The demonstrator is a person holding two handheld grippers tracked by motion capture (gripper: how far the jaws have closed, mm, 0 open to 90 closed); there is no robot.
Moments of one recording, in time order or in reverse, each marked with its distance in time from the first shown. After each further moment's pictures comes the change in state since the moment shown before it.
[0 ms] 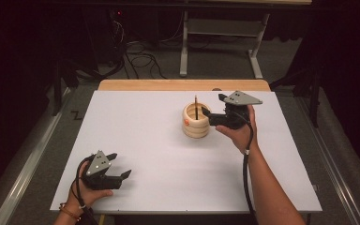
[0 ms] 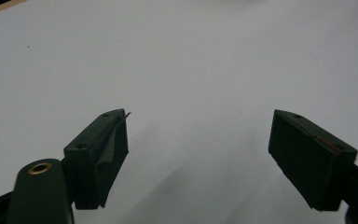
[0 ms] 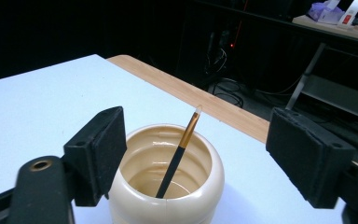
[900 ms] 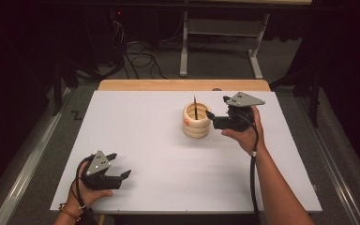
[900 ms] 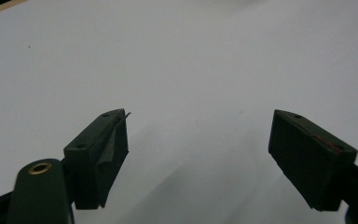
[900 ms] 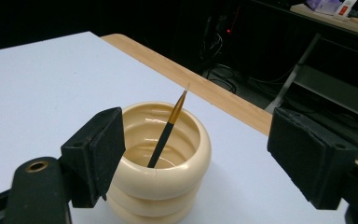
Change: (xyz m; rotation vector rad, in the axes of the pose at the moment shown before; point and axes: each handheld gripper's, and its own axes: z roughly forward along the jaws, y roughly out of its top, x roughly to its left) left arm 0.000 0.000 -0.001 -0.003 0.000 -0.003; right arm -0.003 0.001 -0.014 0.070 -0.016 -0.063
